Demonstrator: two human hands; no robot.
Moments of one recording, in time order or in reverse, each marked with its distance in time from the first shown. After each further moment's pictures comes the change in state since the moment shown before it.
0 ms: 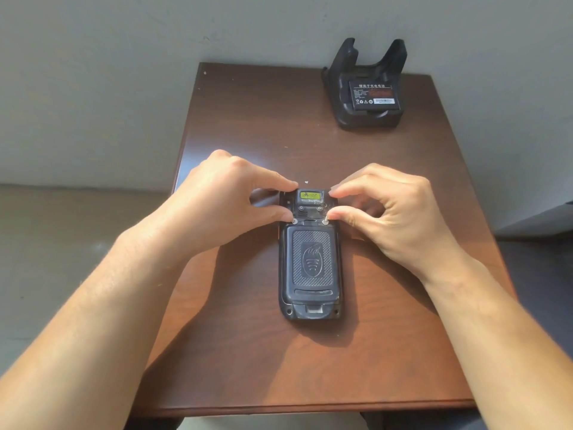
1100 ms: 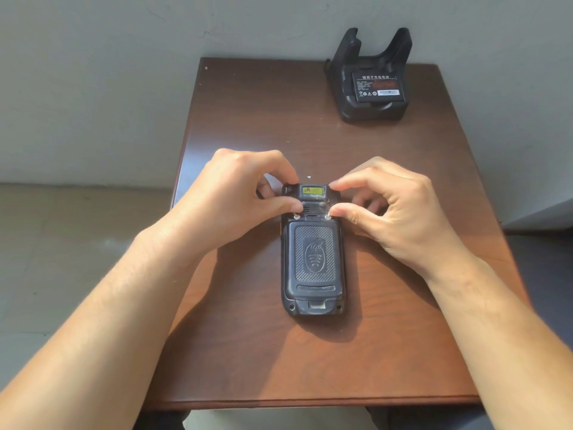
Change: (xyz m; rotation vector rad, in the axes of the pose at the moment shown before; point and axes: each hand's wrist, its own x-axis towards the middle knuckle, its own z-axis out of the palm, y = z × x) left_hand 0.003 0.002 0.010 -0.108 0.034 -0.079; right_hand -0.003 -0.004 0.004 0.075 -0.019 0.115
